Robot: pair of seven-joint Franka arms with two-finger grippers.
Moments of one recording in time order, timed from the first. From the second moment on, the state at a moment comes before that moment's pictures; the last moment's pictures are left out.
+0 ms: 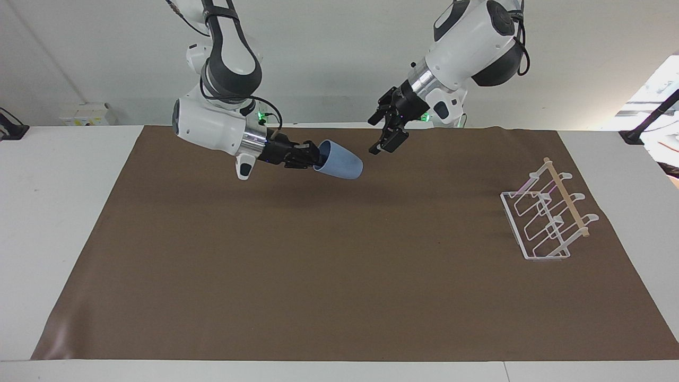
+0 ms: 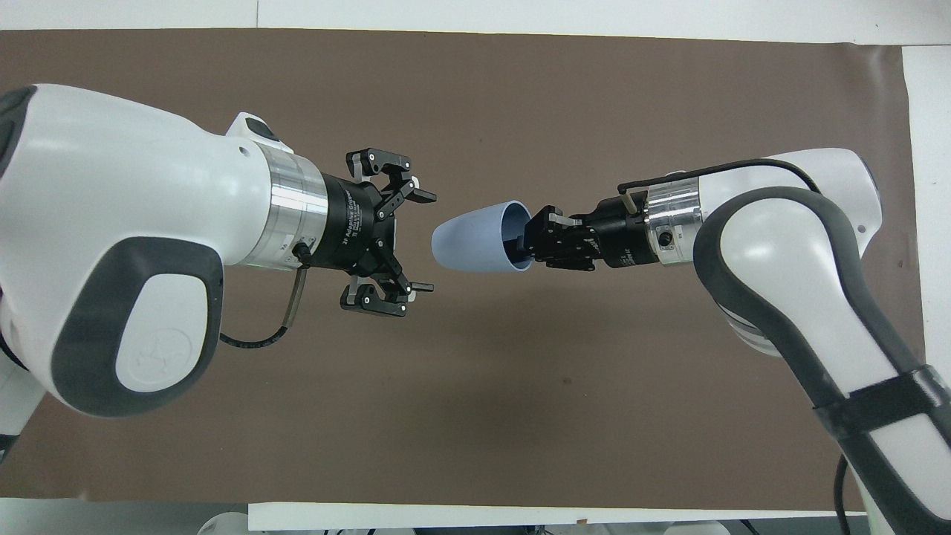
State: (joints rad) left arm -0.60 -0.01 -0.01 -1.76 -0.56 2.00 -1.87; right arm 0.26 0.02 0.02 -2.05 1.12 1.98 -0.01
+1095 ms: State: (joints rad) left arm -0.71 0.09 -0.01 -1.84 -0.56 2.20 -1.93; right arm 0.30 0.01 0.02 -2.07 1.13 1.99 0.00
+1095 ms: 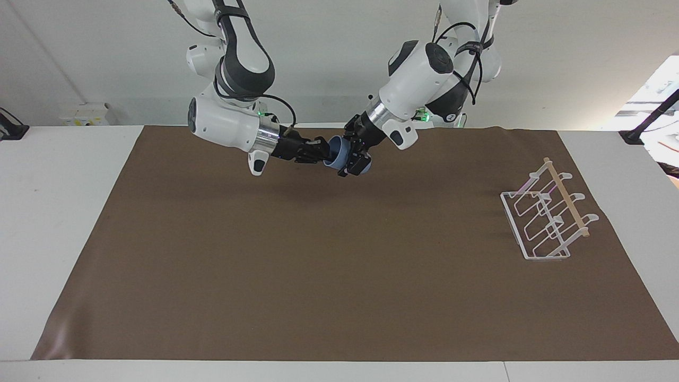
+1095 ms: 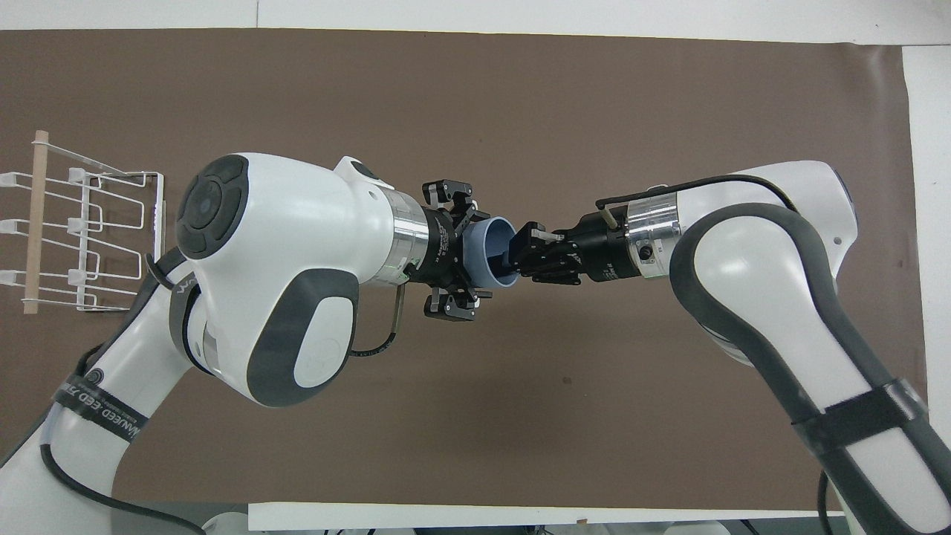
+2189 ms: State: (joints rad) left arm -0.73 0.09 0.00 -1.82 -0.56 2.20 -1.93; right arm 0.29 0.01 0.02 -2.08 1.13 1.98 0.01
